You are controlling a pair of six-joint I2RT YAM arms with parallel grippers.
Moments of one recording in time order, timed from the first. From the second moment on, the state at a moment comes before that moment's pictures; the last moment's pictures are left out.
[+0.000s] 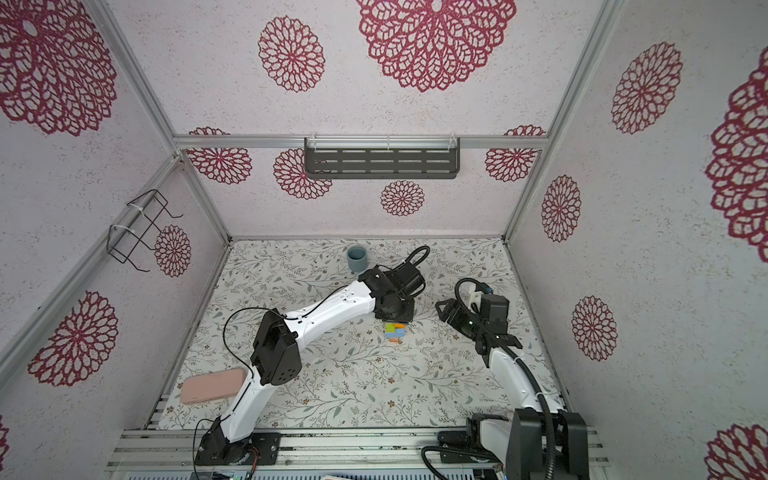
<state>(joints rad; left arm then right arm) -0.95 2.29 2.17 -1.08 -0.07 -0.76 -0.03 1.12 0.56 -0.08 -0.48 0.60</state>
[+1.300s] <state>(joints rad) -0.94 2.32 2.17 -1.08 -0.09 -0.76 -0.03 1.12 0.56 -0.08 -0.49 0.60</state>
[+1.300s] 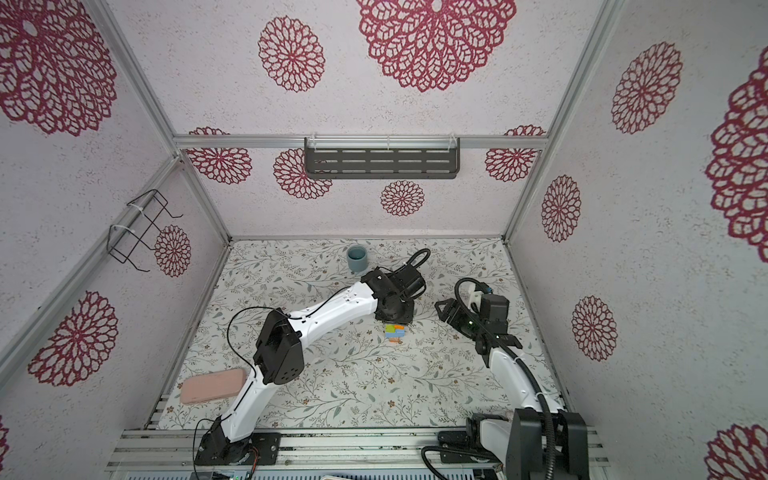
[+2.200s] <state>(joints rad) -0.94 2.32 2.17 -1.08 -0.09 -0.76 -0.03 1.12 0.56 -0.08 -0.50 0.60</state>
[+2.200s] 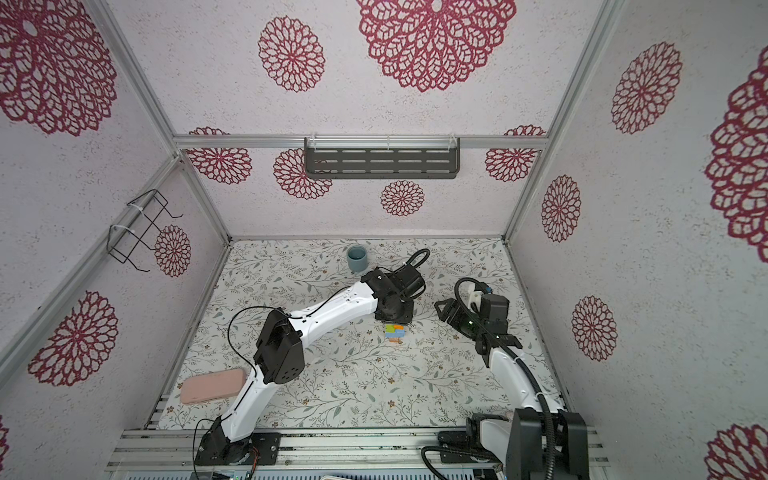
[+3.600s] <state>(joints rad) -0.93 2.32 2.16 -1.08 -0.09 -0.77 0.18 1.42 0.55 0.05 -0.49 0.63</state>
